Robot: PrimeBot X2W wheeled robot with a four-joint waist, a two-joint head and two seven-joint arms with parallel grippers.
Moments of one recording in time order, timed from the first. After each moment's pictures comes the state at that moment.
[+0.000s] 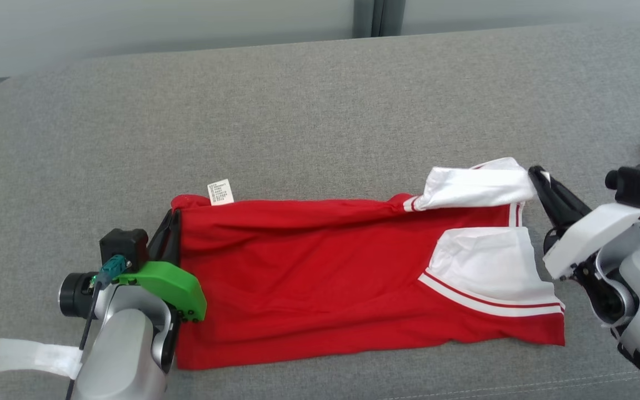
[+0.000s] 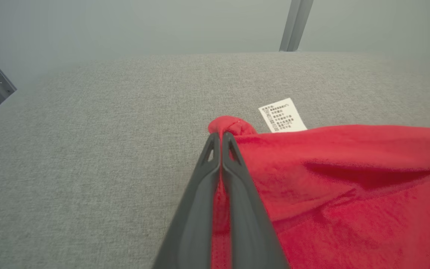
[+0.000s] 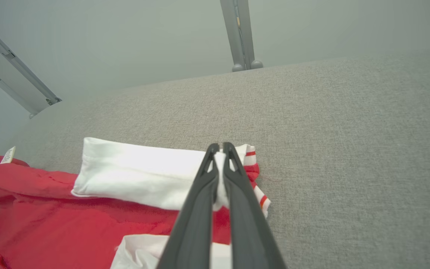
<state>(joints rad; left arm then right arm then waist) -0.48 0.09 -0.17 0.79 -0.23 -0.10 -0.26 -0.57 -0.55 0.63 0.54 0.95 0.13 -0.20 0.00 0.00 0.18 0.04</state>
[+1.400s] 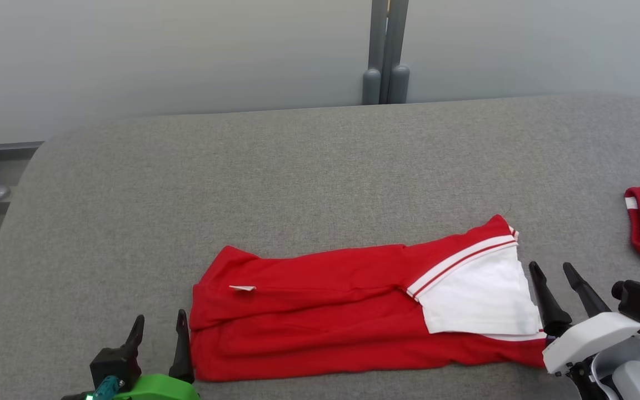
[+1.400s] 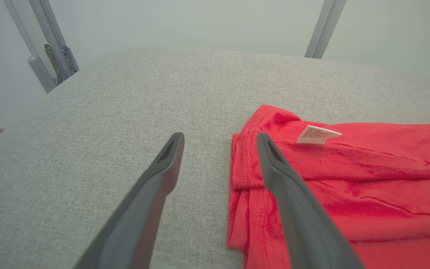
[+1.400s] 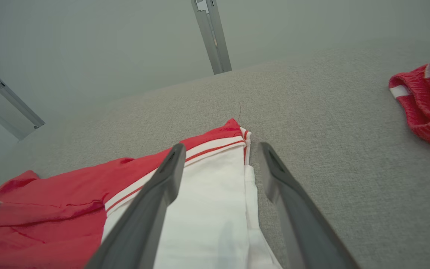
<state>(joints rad) -0.03 0.05 -0.06 0.47 -0.21 -0.02 -0.26 -0.14 -0.37 0.26 0.45 0.69 0.13 -0.26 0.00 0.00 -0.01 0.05</state>
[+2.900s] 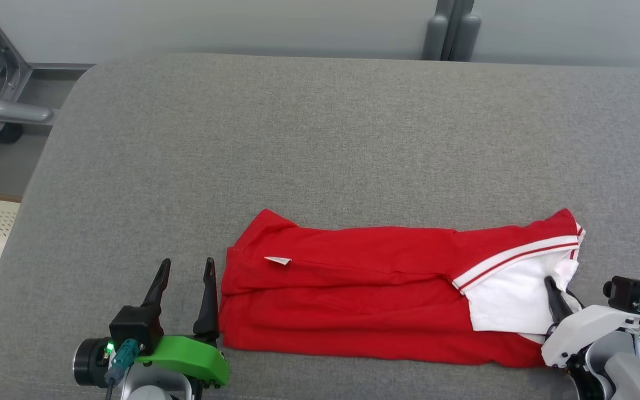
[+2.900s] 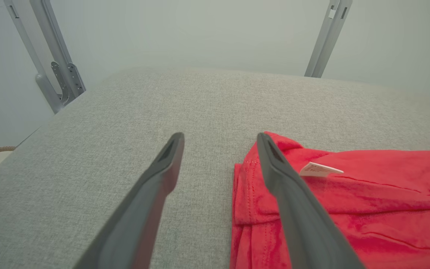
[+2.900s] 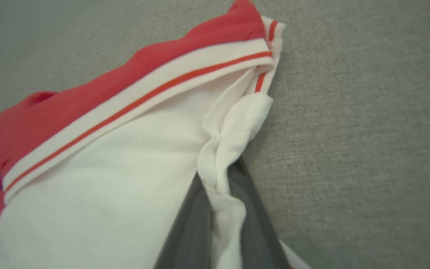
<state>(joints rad) -0.10 0.05 -0.16 0.33 -0.21 -0.02 -0.26 -0.31 -0.30 0.31 0.86 0.73 0.13 -0.27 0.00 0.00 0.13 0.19</state>
